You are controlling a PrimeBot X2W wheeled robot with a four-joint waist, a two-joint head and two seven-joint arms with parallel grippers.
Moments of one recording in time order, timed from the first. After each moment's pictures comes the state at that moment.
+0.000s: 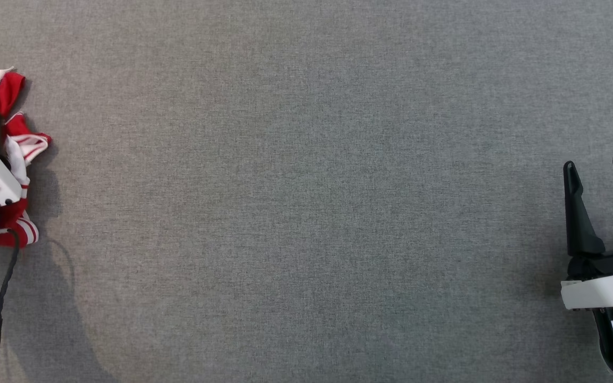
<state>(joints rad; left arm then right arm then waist) -0.75 0.34 0.15 0.76 -0.32 -0.03 0.23 -0.18 -0.22 -0.02 0.08 0.26 0.13 -0.26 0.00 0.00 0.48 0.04</state>
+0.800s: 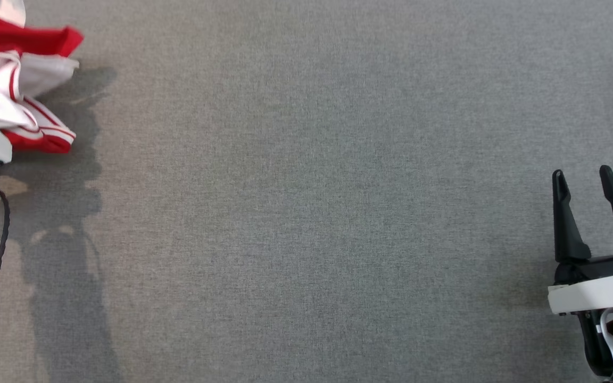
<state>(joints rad) -0.79 0.34 0.12 0.67 -0.32 -0.04 0.04 -0.18 -0.18 -0.02 0.12 0.26 0.13 -0.26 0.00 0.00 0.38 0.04</state>
